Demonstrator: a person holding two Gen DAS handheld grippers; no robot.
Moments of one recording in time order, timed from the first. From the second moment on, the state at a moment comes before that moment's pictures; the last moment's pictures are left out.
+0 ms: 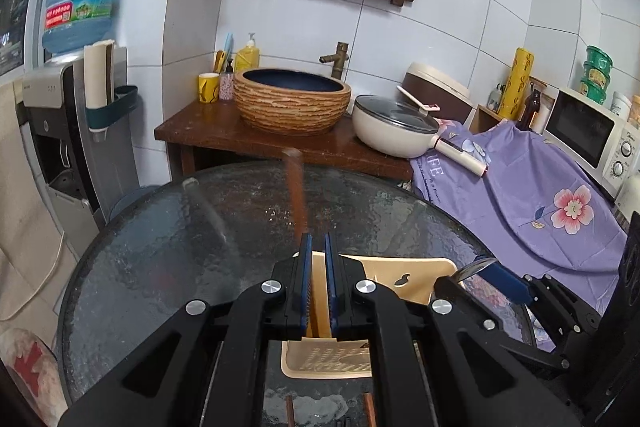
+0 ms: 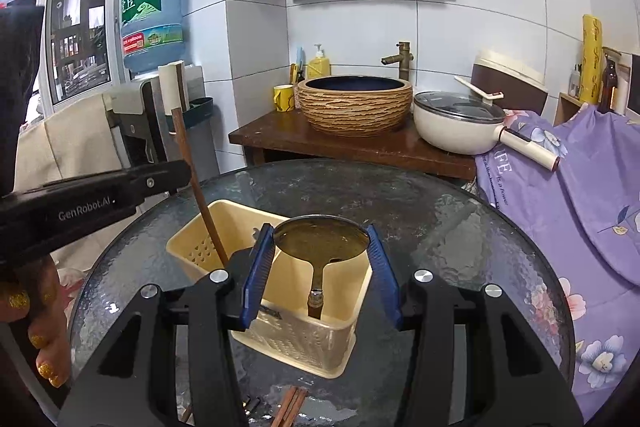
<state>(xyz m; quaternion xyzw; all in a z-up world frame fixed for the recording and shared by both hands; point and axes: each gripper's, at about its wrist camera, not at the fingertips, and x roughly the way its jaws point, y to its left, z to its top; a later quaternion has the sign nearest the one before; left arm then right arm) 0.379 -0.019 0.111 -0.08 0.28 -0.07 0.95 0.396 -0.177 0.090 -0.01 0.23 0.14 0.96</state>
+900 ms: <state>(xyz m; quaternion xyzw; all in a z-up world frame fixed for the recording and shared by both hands) 0.267 0.043 0.024 -0.05 0.33 -0.01 0.94 0.296 -0.201 0.004 0.00 0.32 0.11 0.94</state>
